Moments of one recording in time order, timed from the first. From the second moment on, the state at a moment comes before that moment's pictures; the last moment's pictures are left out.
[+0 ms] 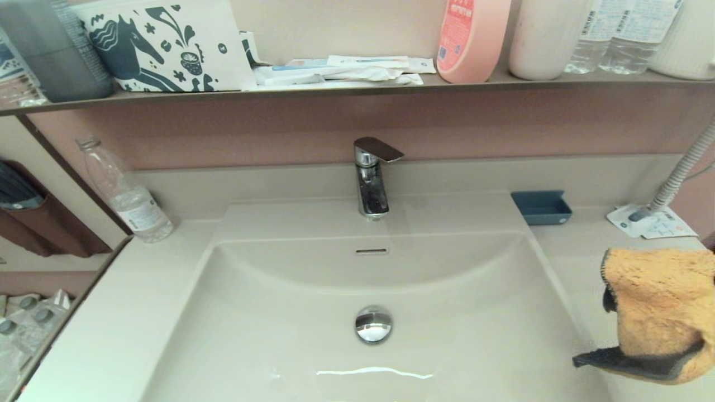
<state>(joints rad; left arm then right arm) 0.00 0.00 0.00 -0.07 0.00 -0.08 0.24 1.20 -1.46 1.05 0.18 0.65</state>
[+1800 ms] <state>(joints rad) 0.00 0.00 0.00 -0.07 0.00 -0.08 0.85 1.95 -1.11 0.41 -0.23 0.92</state>
